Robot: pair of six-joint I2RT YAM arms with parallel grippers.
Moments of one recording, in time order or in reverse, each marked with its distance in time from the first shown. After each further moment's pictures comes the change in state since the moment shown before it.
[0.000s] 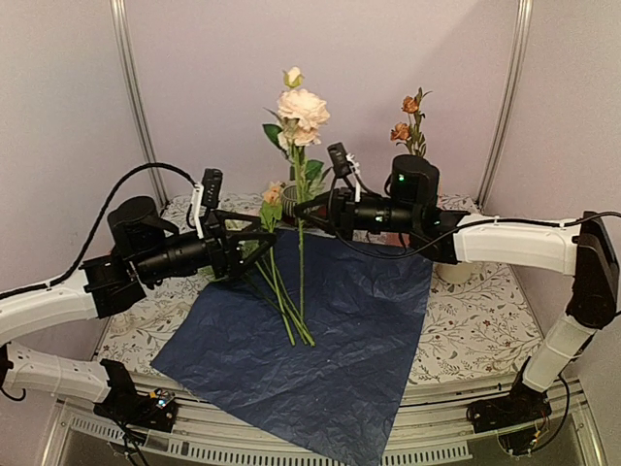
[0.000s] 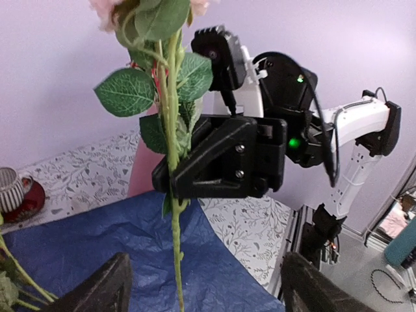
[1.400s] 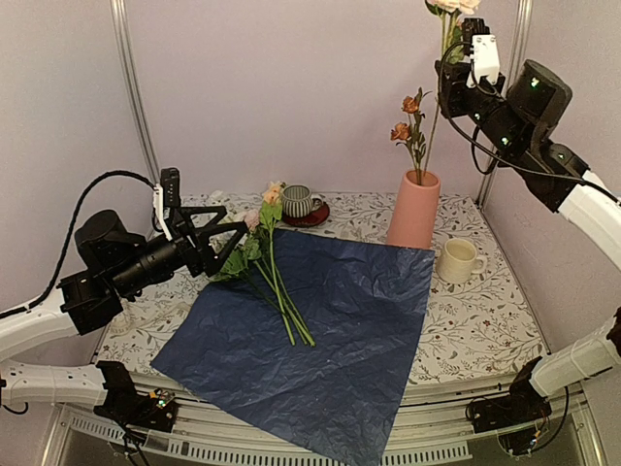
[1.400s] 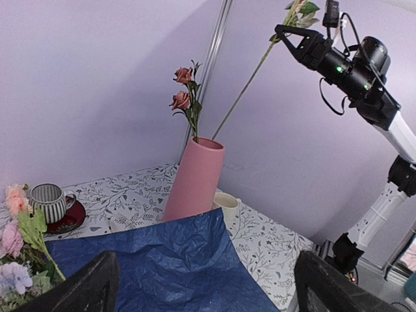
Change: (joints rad) left arm 0.000 -0.220 -0.098 0.009 -0.197 0.001; right arm -0.178 -0.369 0.312 -0.380 0.946 -0.606
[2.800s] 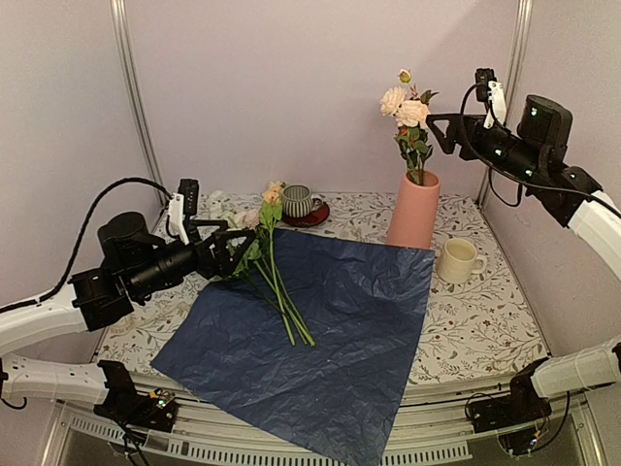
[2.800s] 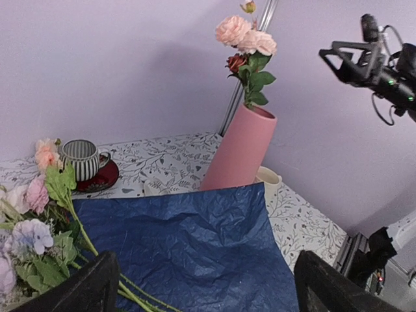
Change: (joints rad) left arm 0.001 0.061 -0.002 -0.086 -0.133 -0.028; right arm -0.240 -0.098 -0.209 -0.222 -0.394 0.396
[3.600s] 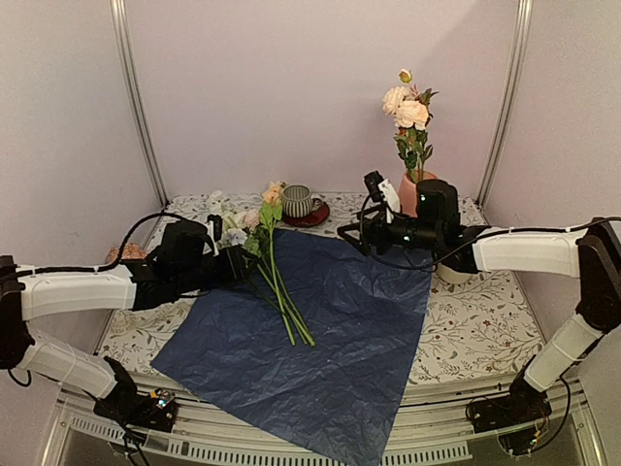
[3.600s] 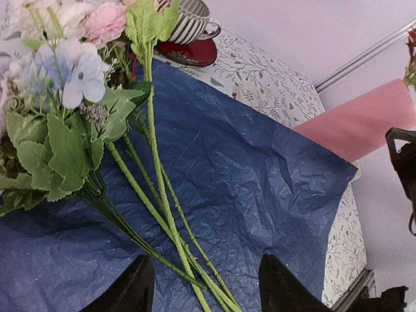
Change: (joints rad) left arm 0.153 0.380 0.016 -0.097 -0.017 -0.422; right arm 0.230 0.347 -0.347 0.471 -0.300 -0.091
